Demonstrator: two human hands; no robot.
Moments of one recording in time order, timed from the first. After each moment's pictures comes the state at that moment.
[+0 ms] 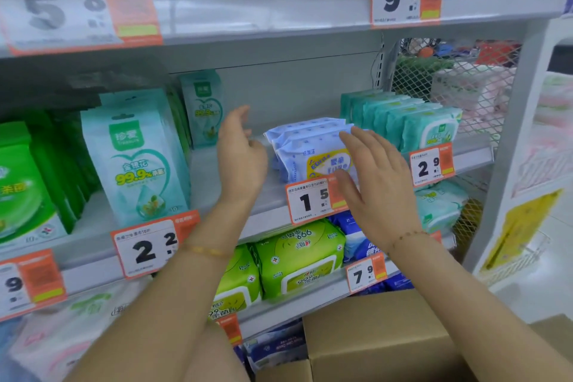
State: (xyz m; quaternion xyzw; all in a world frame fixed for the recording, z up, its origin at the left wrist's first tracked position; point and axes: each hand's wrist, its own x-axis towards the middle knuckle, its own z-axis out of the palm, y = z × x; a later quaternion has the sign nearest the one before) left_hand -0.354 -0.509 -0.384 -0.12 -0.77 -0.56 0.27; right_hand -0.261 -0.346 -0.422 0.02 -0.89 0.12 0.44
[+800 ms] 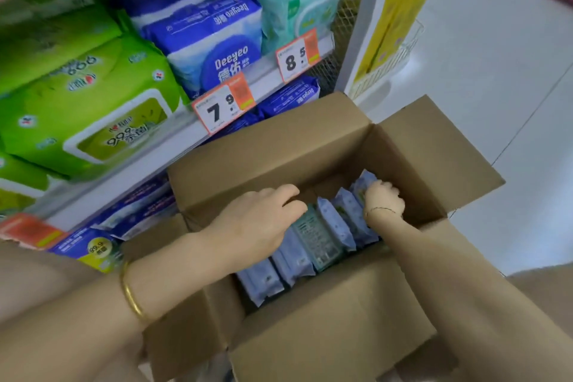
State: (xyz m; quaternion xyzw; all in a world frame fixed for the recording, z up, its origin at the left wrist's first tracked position) left_hand -0.190 -0.391 -0.636 -0.60 -0.78 -0.01 -0.17; right_hand -0.088 -0.160 -0.777 -0.50 -0.84 0.08 -0.19
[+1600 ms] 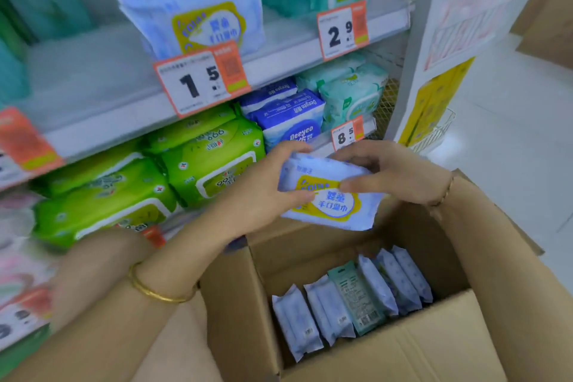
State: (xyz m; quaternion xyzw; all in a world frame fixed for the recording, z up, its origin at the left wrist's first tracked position) left_hand -0.219 -0.438 -0.509 -0.38 -0.84 -0.37 -0.14; right_hand -0.141 -0.234 -0.507 -0.02 -0.87 0.50 -0.03
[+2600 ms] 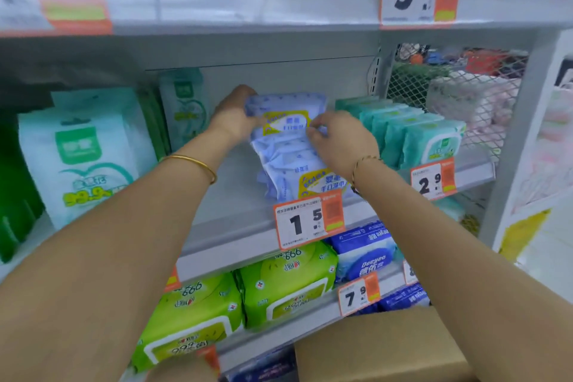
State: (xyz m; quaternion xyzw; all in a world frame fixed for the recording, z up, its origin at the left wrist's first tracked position) left_hand -0.441 -0.493 -0.335 -0.19 -0.90 -0.38 0.12; right_hand -0.366 -0.337 -0.365 -0.06 -0.94 0.19 0.27
